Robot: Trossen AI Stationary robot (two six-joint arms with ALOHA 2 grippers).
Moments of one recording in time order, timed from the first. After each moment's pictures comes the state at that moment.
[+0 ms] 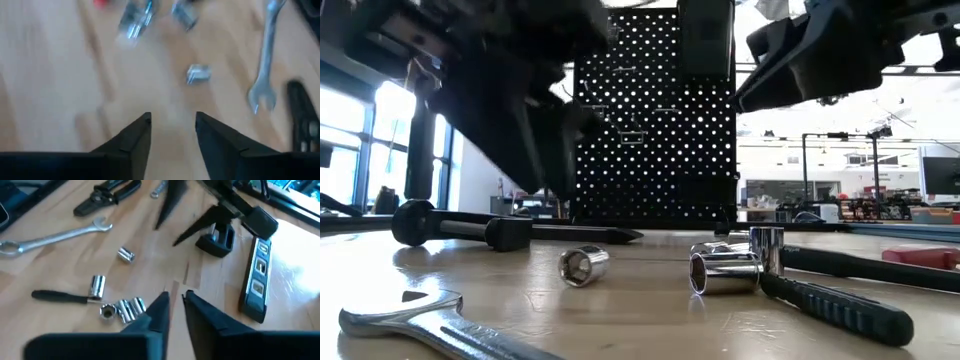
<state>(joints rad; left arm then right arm) -0.35 1.79 1.06 -0.25 0.08 0.00 0.52 1.59 0.80 0.15 0.38 -0.08</state>
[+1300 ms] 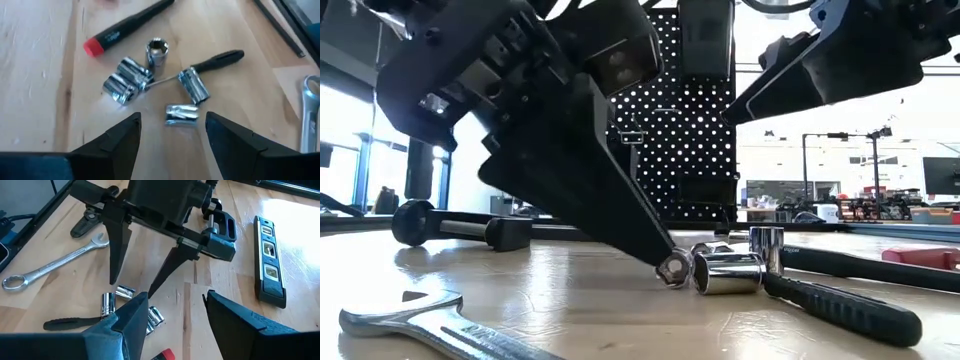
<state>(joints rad) -0.45 2.03 1.06 0.24 -0.13 -0.25 0.57 1.66 0.80 0.22 0.47 0.14</state>
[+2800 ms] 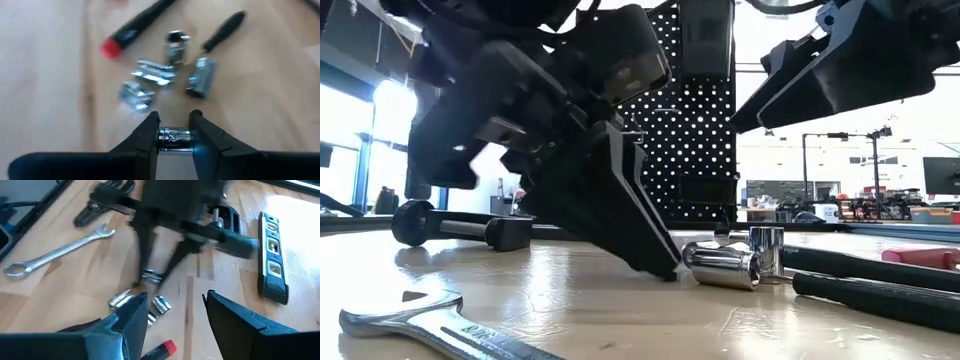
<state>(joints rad) -0.41 2.03 1.08 0.16 -0.17 -0.10 0.59 1.66 0.80 0.19 0.46 0.13</state>
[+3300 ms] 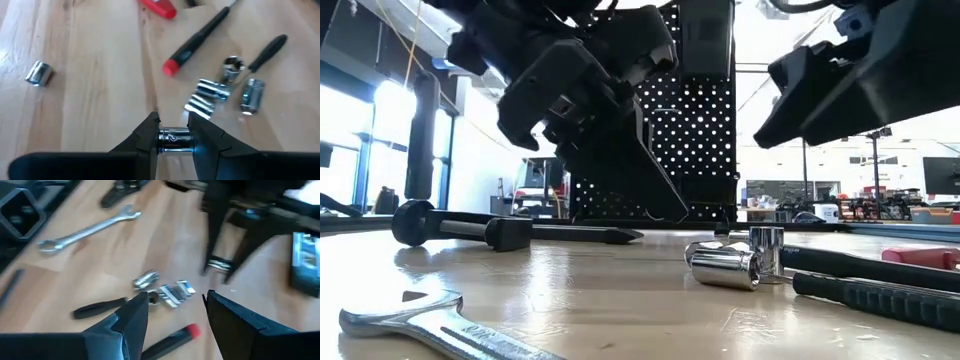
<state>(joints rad) -0.33 1.95 1.08 0.11 -0.16 -0.06 0.60 1.66 0.80 0.13 0.36 0.15</state>
